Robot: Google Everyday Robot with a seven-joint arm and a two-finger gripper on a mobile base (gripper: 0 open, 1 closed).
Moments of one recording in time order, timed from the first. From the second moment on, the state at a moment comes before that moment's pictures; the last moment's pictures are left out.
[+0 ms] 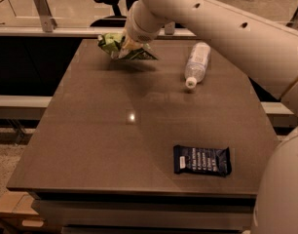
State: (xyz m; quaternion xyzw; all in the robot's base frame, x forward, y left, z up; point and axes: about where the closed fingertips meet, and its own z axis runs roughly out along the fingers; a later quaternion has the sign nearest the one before) arm 0.731 0.058 0.906 -0.70 0.60 -0.08 0.38
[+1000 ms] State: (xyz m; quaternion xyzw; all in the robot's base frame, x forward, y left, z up) arm 0.726 0.003 0.989 -0.71 0.51 0.03 0.48
